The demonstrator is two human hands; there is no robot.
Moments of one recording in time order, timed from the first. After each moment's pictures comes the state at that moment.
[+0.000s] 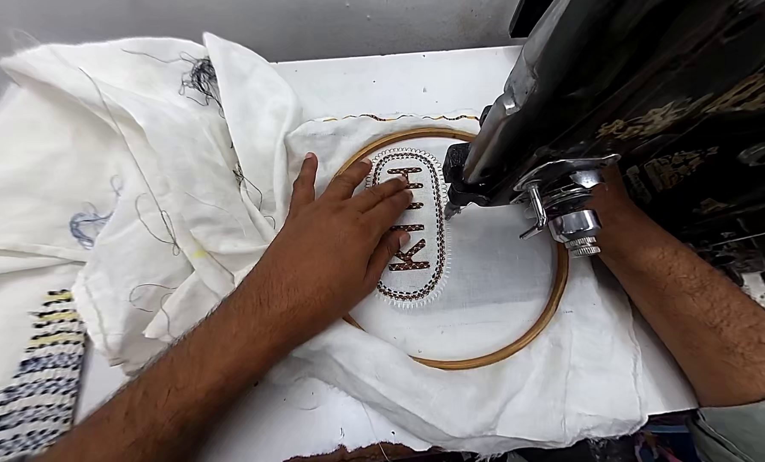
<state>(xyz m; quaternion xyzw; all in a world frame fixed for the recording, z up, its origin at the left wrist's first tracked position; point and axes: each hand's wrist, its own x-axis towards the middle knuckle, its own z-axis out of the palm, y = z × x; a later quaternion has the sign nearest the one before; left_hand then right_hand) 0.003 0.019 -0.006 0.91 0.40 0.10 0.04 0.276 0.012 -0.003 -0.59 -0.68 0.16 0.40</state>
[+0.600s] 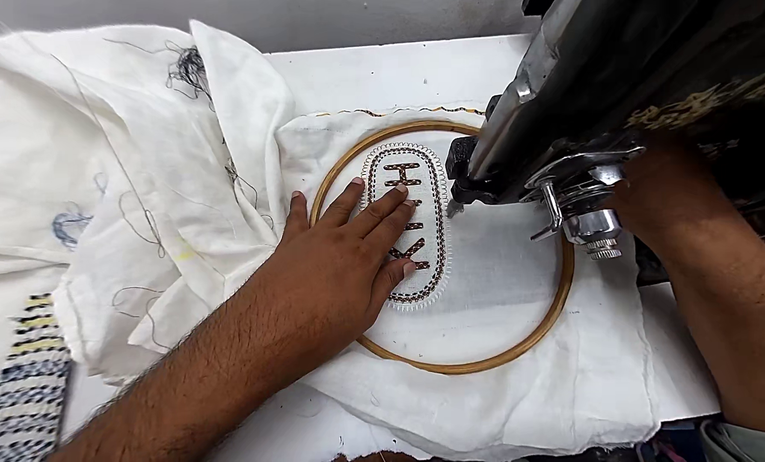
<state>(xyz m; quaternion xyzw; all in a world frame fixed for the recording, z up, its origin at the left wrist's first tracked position) 0.001 0.000 -0.002 0.90 0.43 0.02 0.07 0.282 0.010 0.025 -0.66 -0.71 0.04 0.24</state>
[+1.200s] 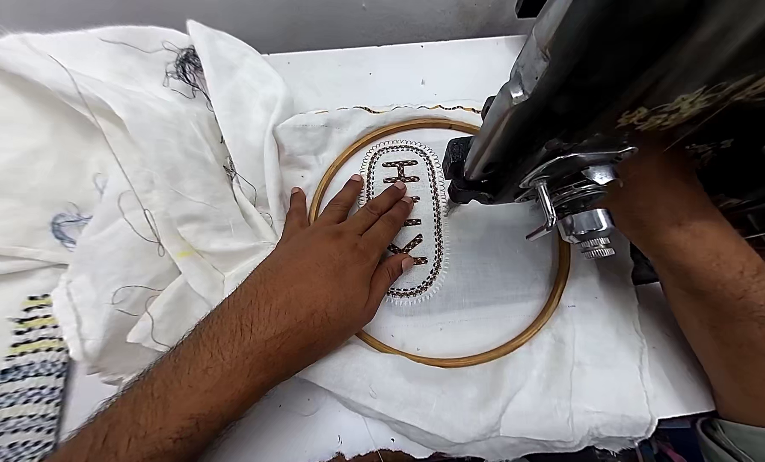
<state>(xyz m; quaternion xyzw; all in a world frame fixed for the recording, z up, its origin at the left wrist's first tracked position) 0.002 0.003 -0.005 0.90 0.43 0.03 0.07 0.281 0.009 0.022 -0.66 -0.70 0.04 0.26</state>
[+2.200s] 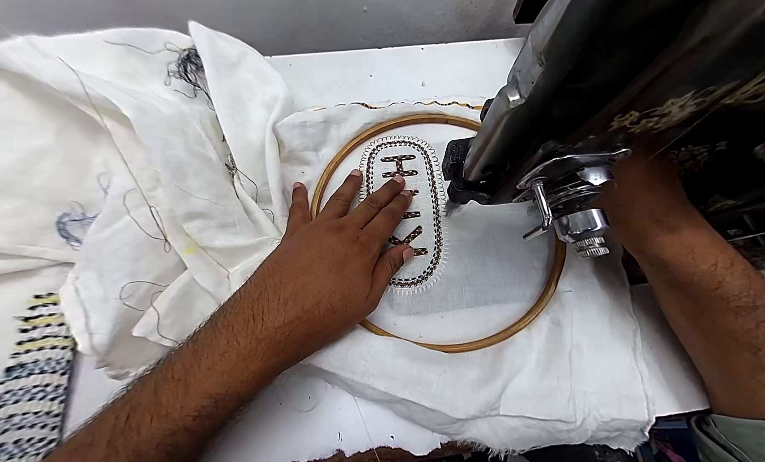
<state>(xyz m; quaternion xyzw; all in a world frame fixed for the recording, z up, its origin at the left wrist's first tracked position) 0.004 0.007 -0.010 0.90 0.43 0.05 0.06 0.283 0.013 0.010 -0.64 -0.70 0.02 0.32</state>
